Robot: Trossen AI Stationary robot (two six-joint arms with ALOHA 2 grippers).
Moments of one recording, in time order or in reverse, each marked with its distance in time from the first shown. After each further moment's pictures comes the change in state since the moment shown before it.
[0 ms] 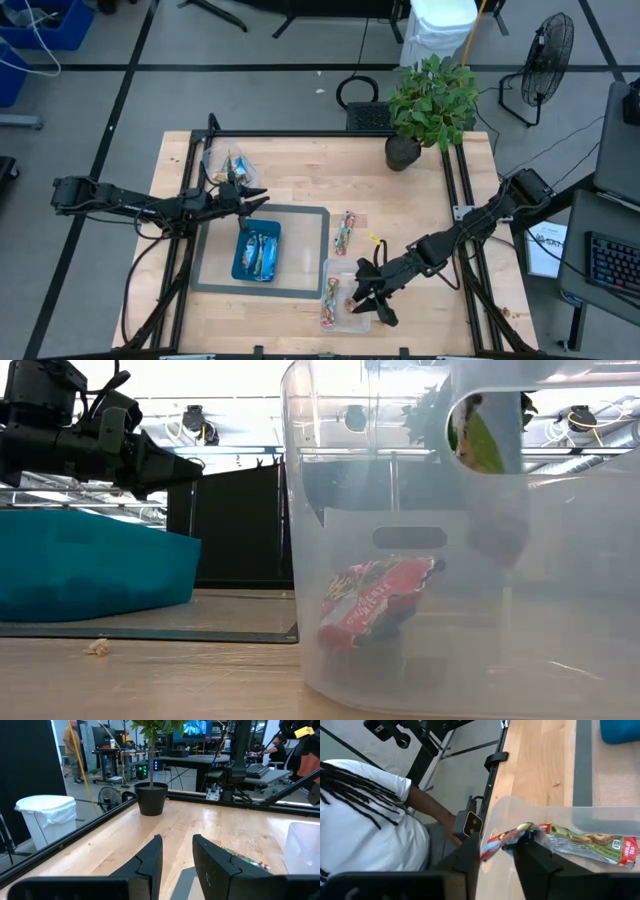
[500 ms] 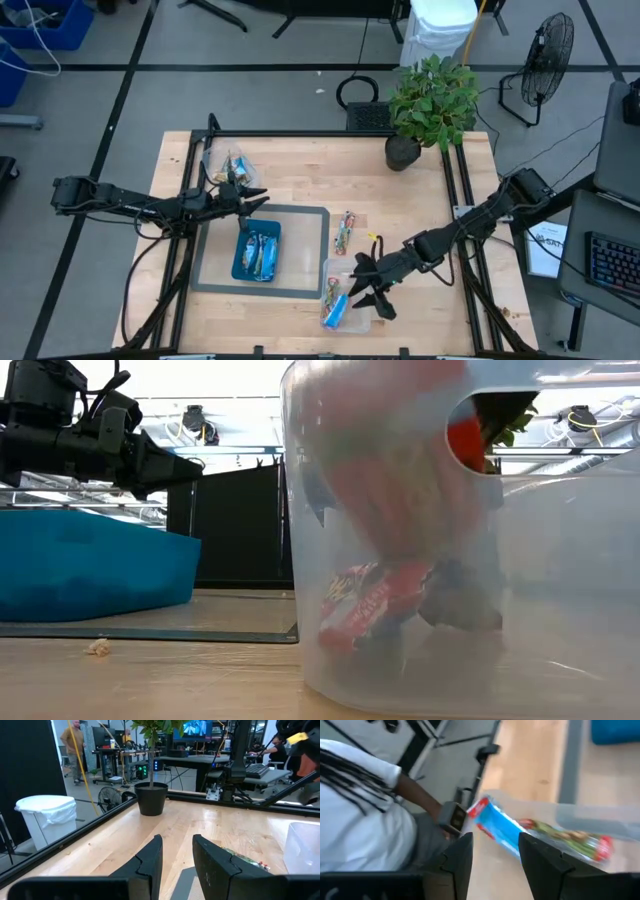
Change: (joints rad) left arm 0.000 0.000 0.000 0.000 0.000 0.000; right arm -0.042 -0.001 0.000 -0.052 -0.026 -0.097
